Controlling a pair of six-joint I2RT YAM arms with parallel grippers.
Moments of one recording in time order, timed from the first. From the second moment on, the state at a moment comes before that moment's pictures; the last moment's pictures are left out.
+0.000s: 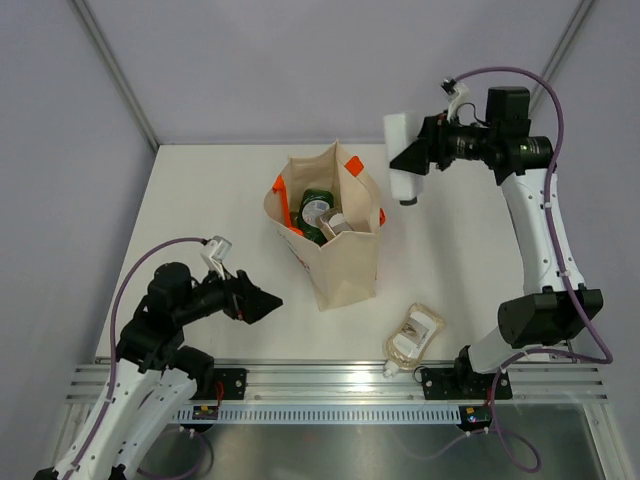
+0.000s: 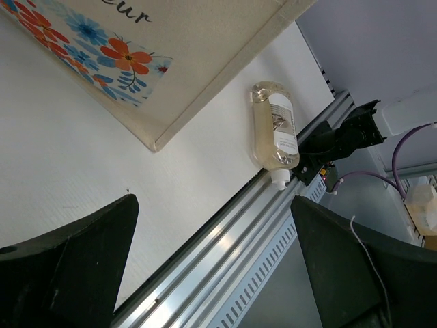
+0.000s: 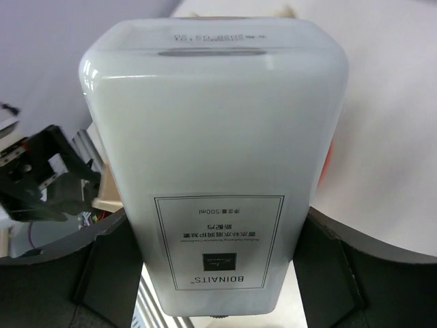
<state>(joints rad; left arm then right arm) -0.39 0.42 0.60 -0.57 0.57 -0.49 0.00 1.56 1.75 -0.82 -0.94 0.03</state>
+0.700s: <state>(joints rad) -0.39 0.40 0.71 -0.64 0.55 -0.49 0.54 1.97 2.04 -0.96 -0.63 -0.19</state>
